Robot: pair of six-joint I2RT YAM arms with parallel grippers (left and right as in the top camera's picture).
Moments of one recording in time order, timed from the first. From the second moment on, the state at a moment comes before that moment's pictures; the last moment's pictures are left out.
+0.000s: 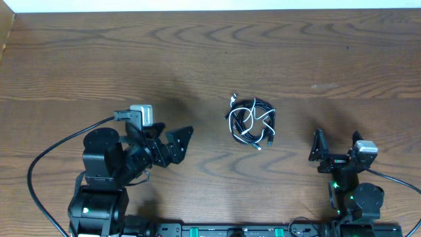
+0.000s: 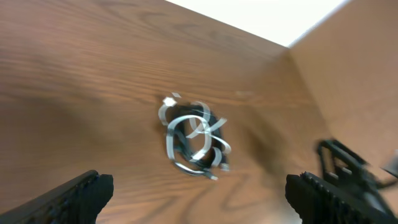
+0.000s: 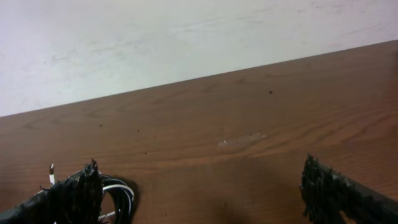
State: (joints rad) left arm -0.09 0.67 0.73 -0.58 0.57 -0.38; right arm -0.02 0.03 0.01 -0.07 -0.03 0.21
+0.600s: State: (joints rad) left arm -0.09 0.67 0.74 -0.60 0.67 -0.47; right arm -0.02 0.03 0.01 -0.07 -0.03 0.21
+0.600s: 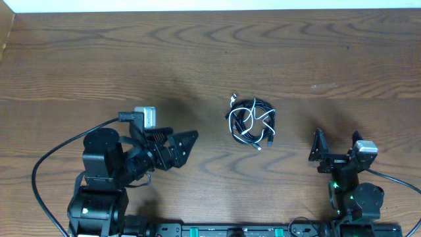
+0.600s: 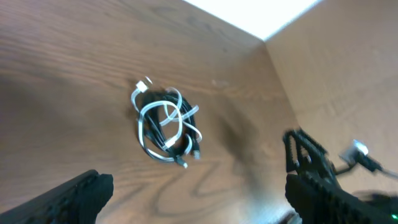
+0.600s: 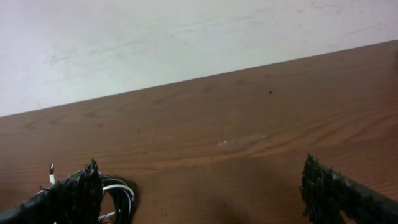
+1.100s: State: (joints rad) left arm -0.09 0.82 0.80 -0.59 0.57 -0.56; right arm -0.02 0.03 0.01 -0.07 -0.03 0.21
